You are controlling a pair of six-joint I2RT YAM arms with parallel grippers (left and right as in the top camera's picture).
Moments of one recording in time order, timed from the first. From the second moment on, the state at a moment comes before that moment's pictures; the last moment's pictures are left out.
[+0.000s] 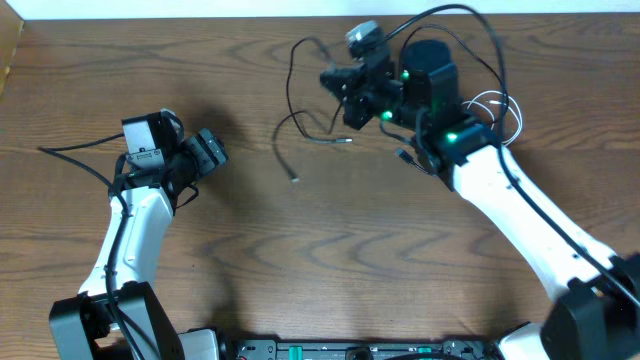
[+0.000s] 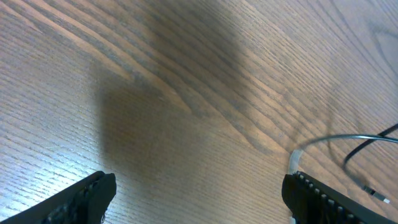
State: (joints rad) left arm 0.20 1.48 0.88 -0.35 0.22 -0.41; right arm 0.48 1.62 1.30 0.03 -0.43 0.18
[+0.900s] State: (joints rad) left arm 0.20 1.48 0.88 -0.35 0.22 -0.41; right arm 0.20 1.58 1.30 -0.44 0.20 0.06
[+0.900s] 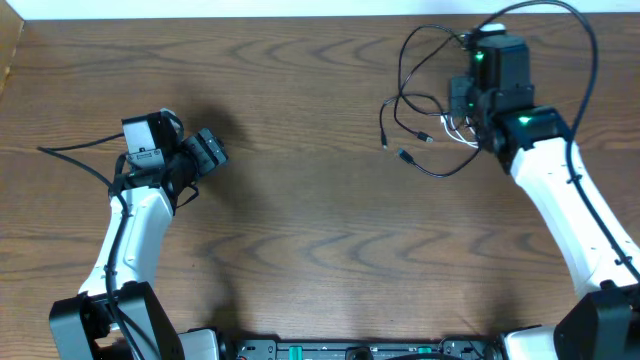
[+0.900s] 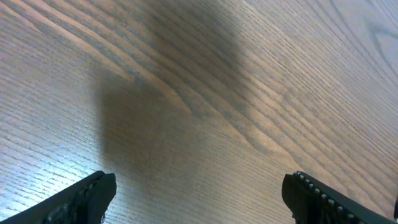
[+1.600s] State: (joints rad) left arm 0.20 1.48 0.88 -0.35 0.22 -0.41; right arm 0.15 1.70 1.30 -0.56 0.21 0.12
